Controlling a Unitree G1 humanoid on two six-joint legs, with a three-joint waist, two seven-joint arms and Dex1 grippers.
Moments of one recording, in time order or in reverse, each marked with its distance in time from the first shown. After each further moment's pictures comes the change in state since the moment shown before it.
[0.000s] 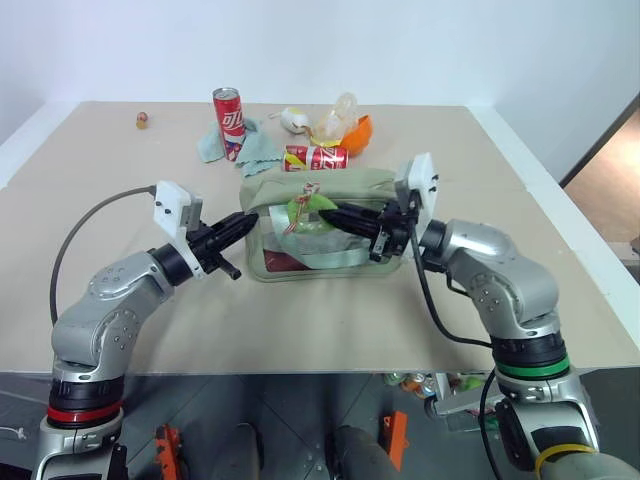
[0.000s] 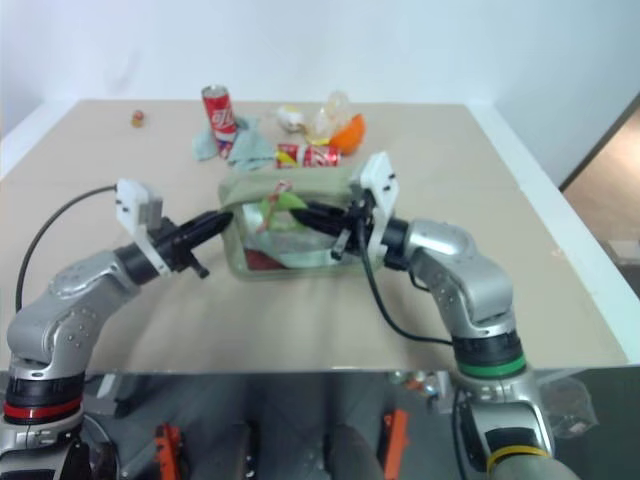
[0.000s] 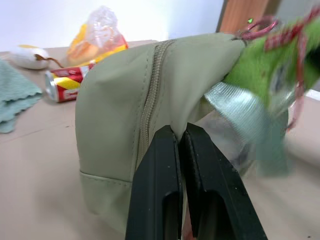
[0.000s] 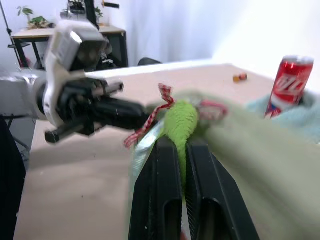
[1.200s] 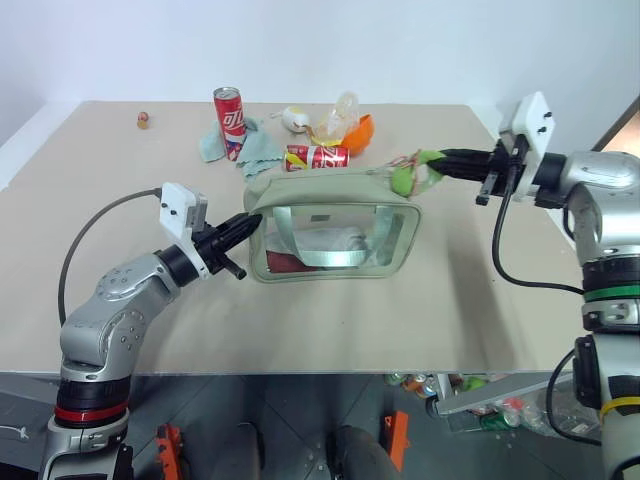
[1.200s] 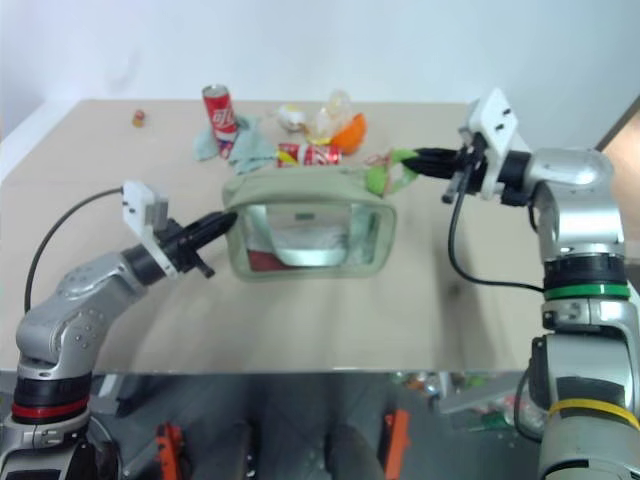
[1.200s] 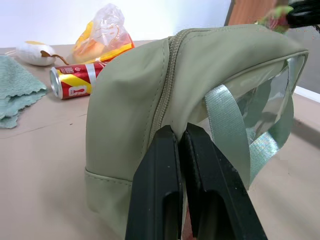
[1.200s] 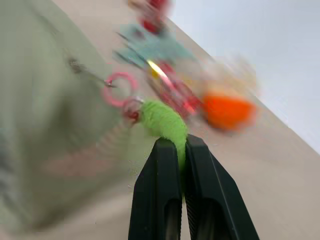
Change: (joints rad) left arm 0.001 -0.013 -0.003 -0.002 0.000 -0.002 0.047; right arm -0.306 -0.383 -0.047 0.904 -0.363 -0.559 0.297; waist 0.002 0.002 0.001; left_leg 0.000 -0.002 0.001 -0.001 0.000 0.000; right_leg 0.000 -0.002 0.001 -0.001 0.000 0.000
